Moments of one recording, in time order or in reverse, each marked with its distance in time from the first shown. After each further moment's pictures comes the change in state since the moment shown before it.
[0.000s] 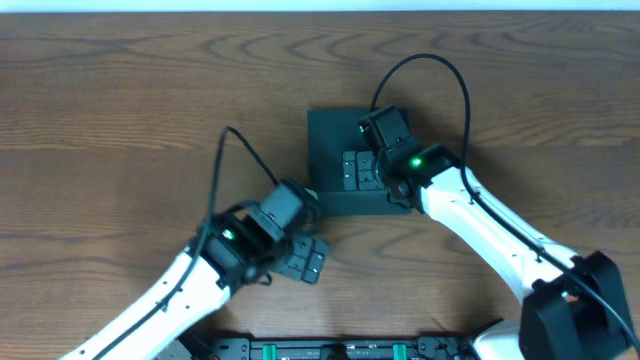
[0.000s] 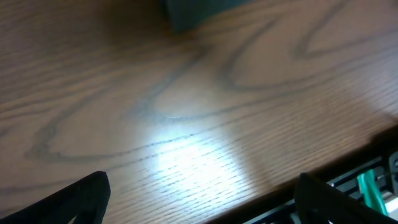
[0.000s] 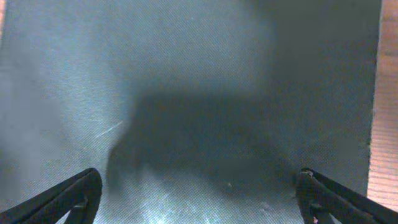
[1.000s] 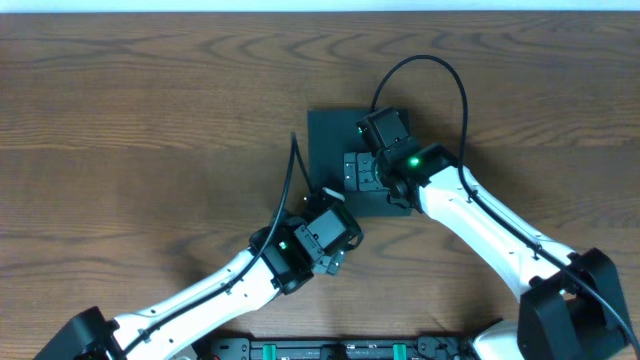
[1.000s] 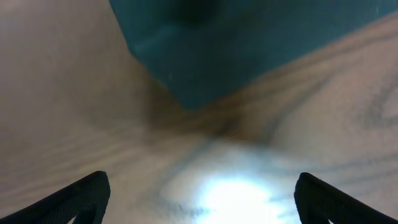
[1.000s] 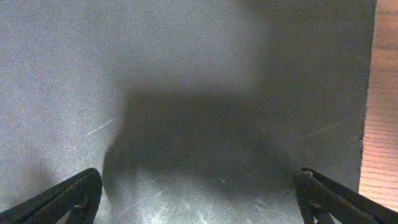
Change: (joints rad) left arm -0.146 0.194 -0.151 0.409 -0.346 -0.006; right arm 0.000 0.008 0.000 -0.011 0.014 0.003
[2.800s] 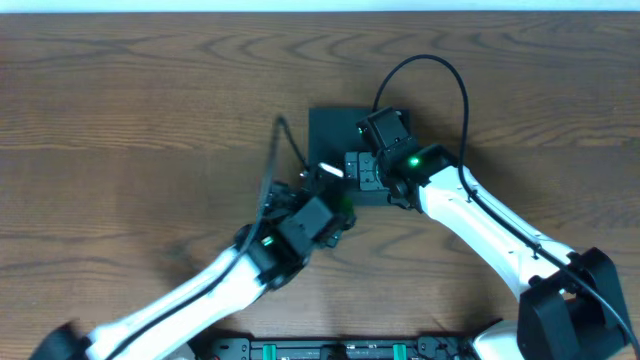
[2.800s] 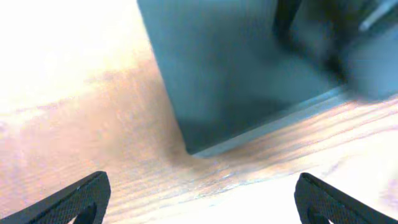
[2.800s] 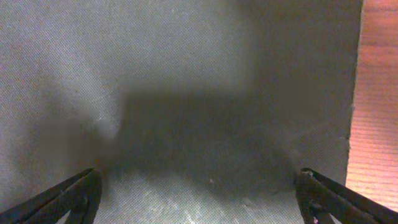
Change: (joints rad) left arm 0.066 -0.097 -0.005 0.153 -0.109 0.117; right arm 0.000 0.000 0.000 -0.013 0.022 0.023
